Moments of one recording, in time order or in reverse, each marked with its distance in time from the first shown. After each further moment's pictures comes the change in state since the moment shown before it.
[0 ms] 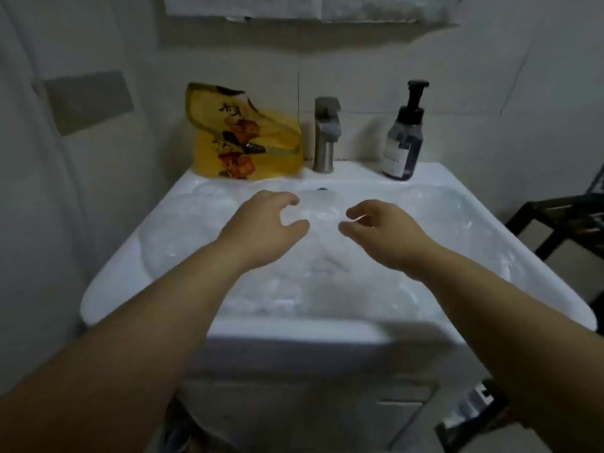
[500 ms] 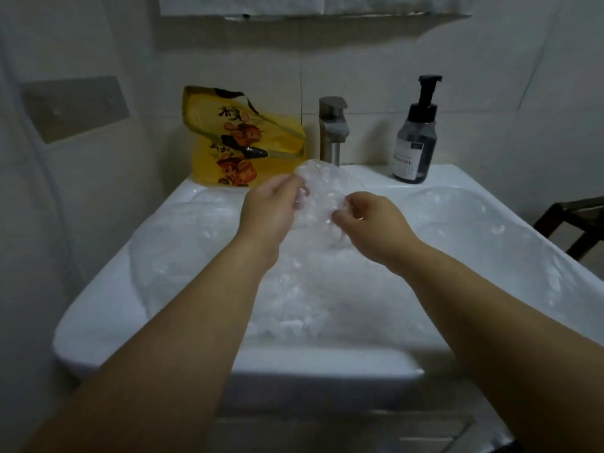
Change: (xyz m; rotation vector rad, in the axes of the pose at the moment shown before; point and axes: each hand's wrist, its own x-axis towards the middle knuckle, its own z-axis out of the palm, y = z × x) left_hand 0.044 0.003 0.027 -0.858 0.300 -0.215; right_hand 0.048 0.003 0.032 0.058 0.192 -0.132
